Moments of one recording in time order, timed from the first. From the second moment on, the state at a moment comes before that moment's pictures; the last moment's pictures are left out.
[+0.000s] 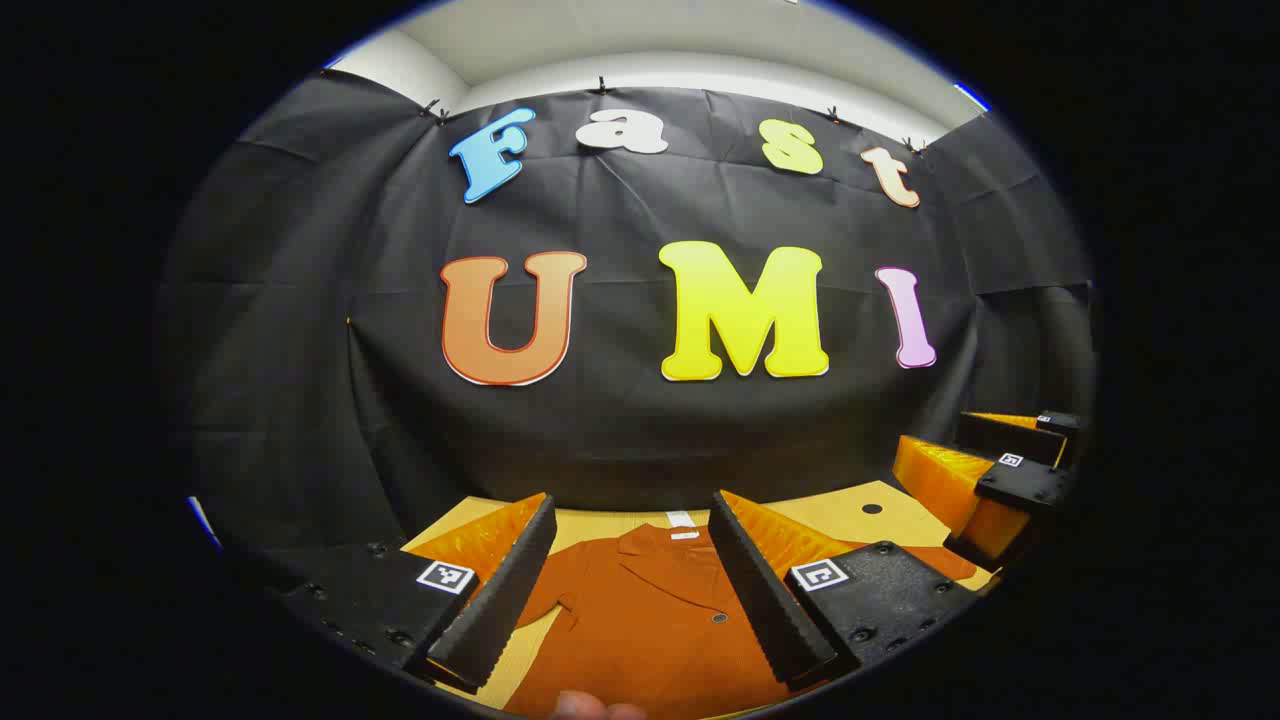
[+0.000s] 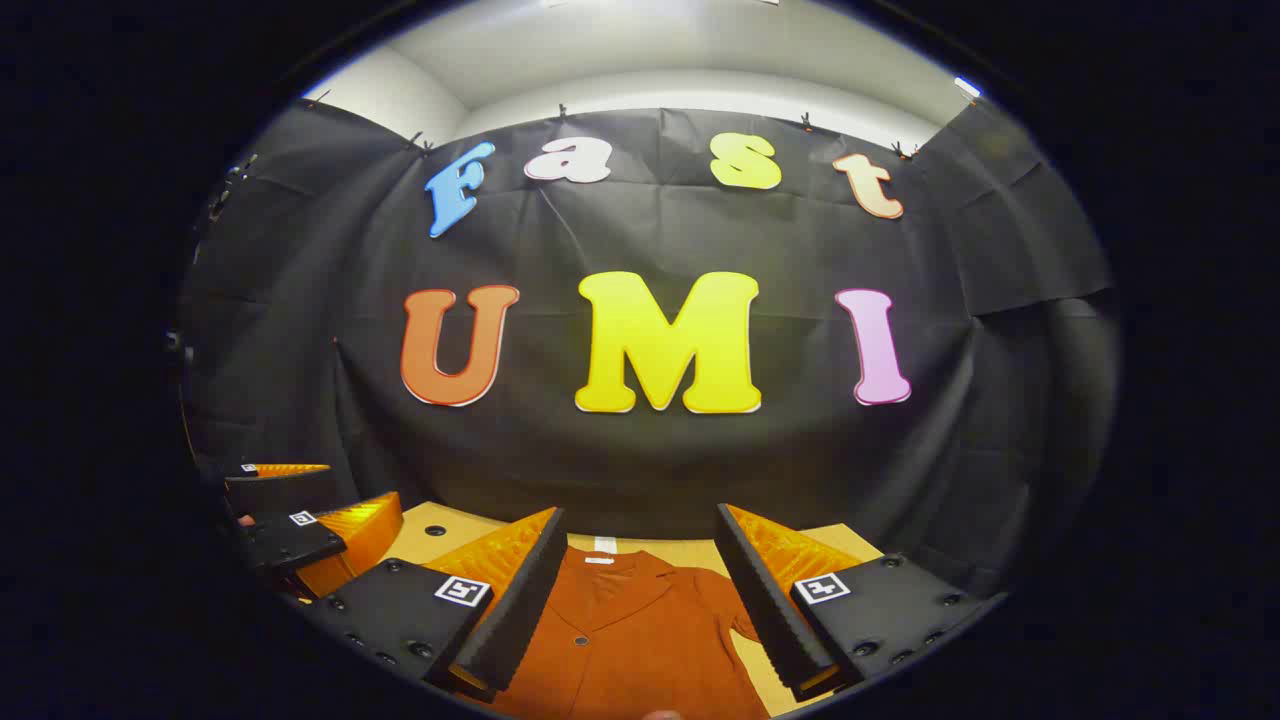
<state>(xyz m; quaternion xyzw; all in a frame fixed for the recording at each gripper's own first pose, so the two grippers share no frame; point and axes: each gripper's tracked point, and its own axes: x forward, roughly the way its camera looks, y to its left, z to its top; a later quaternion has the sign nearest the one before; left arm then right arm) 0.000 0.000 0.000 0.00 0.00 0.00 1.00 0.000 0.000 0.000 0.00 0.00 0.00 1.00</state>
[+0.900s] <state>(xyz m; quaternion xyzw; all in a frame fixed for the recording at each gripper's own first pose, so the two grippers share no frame) -0.002 -0.002 0.009 0.00 0.00 0.01 1.00 0.007 -0.020 0.000 0.01 0.00 -0.03 1.00</state>
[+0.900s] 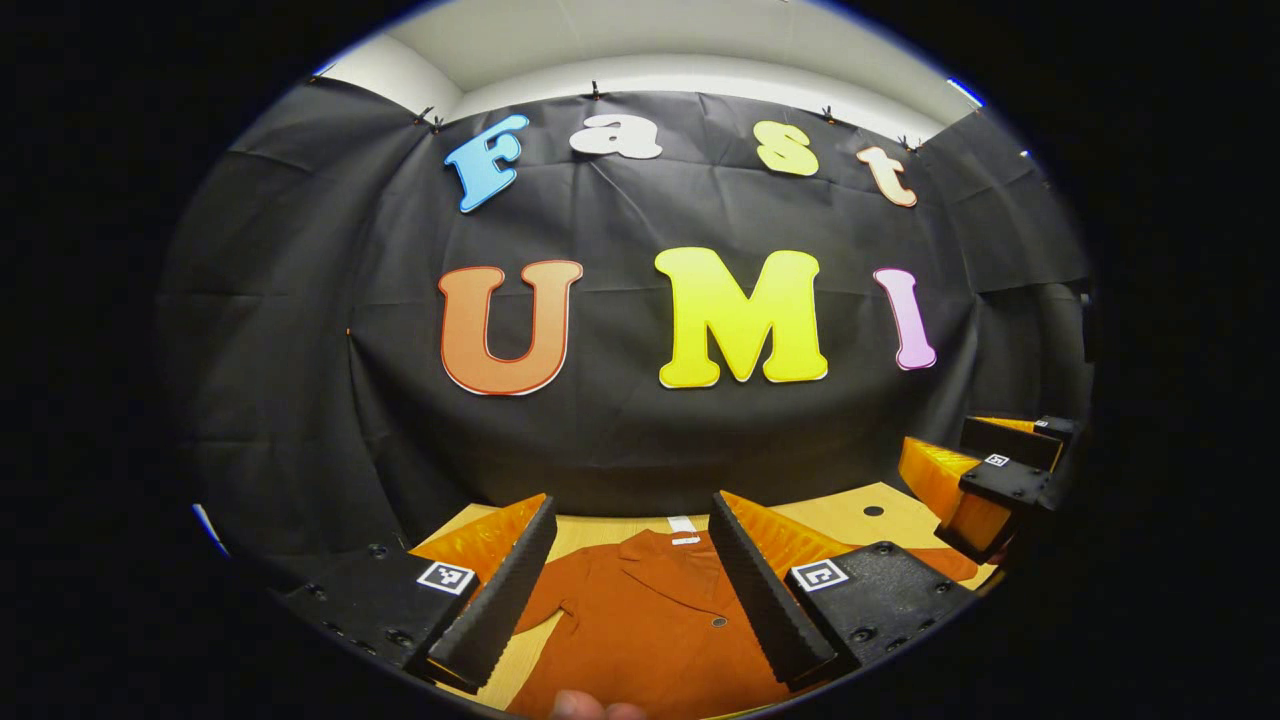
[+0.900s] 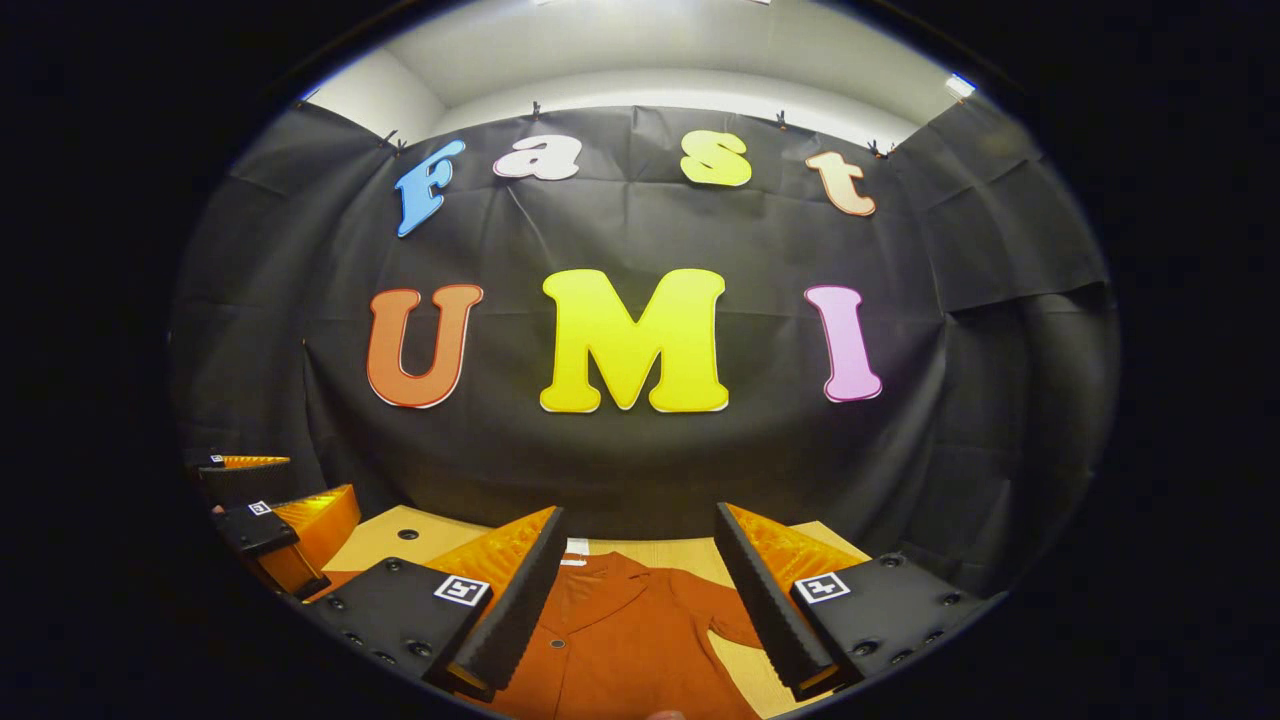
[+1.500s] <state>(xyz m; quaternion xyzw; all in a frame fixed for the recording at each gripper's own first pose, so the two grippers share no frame) 0.011 -0.003 0.006 0.00 0.00 0.01 1.00 0.014 -0.032 -0.005 0.00 0.00 -0.04 1.00</state>
